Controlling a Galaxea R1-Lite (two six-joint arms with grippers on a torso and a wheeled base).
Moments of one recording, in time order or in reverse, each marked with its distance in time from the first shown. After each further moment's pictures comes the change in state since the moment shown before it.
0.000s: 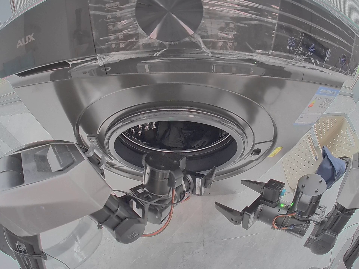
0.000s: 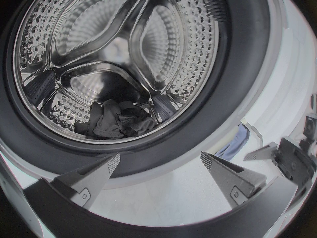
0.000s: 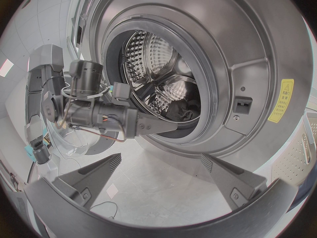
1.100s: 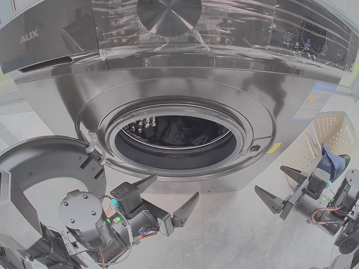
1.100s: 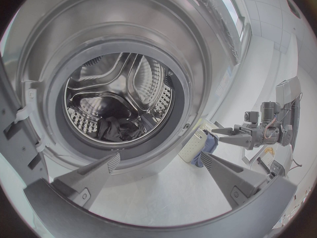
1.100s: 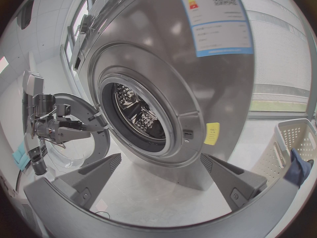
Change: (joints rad) left arm -0.121 -0.333 0.601 -0.445 -0.005 0.023; right arm -0.094 -0.311 0.172 0.000 -0.054 -0.002
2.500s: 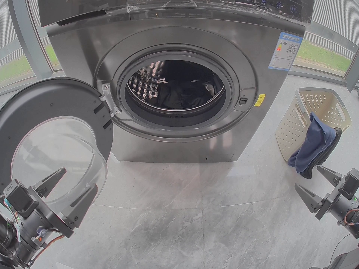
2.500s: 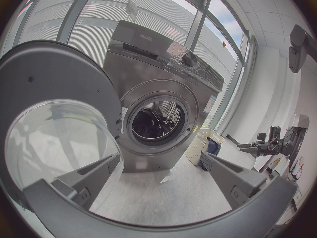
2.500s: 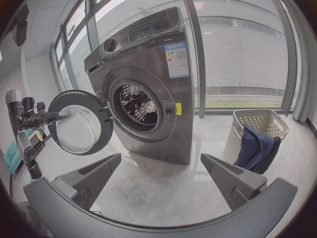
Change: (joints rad) left arm 0.204 -0.717 0.266 0.315 -0.002 0.001; right arm -0.129 -0.489 0.005 0.471 -0.033 -0.003
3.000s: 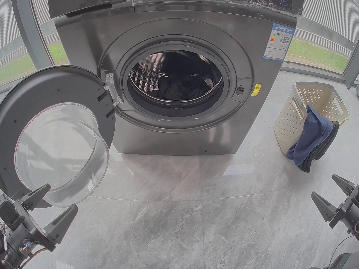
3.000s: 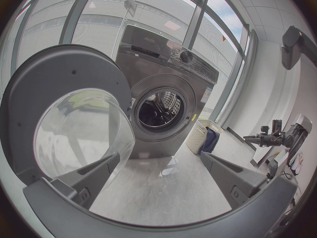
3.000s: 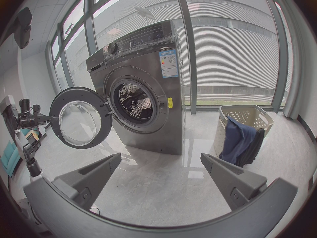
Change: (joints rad) left arm 0.089 -0.292 0.000 0.358 -0.074 0.001; right arm -0.073 -0.274 0.001 0.283 0.002 -0.002
